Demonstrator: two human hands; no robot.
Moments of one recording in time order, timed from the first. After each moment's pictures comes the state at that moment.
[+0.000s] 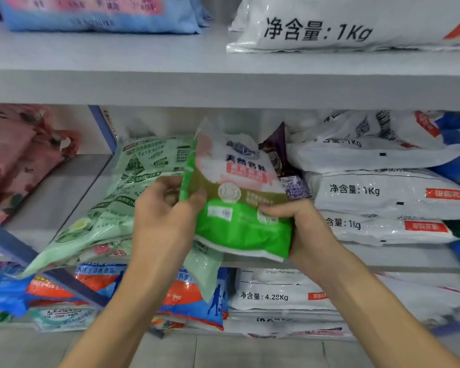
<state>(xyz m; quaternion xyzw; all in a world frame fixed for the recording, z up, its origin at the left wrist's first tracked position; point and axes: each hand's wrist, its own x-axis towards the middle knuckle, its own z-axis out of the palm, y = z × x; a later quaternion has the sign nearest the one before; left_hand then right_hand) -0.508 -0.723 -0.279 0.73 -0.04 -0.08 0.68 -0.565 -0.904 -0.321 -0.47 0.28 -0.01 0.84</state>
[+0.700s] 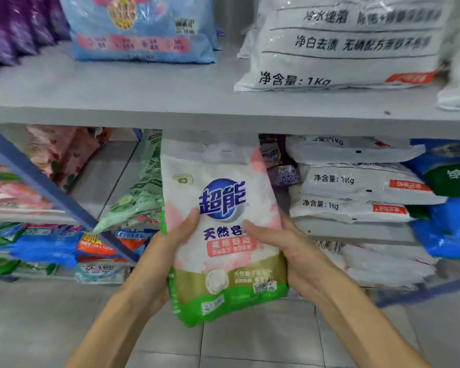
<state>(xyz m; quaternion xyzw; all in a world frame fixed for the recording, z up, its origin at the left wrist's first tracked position) -0.582 -0.661 -0.251 0.55 0.07 -0.36 0.75 -0.647 -0.850 -0.265 -0.47 0.20 0.04 0.86</state>
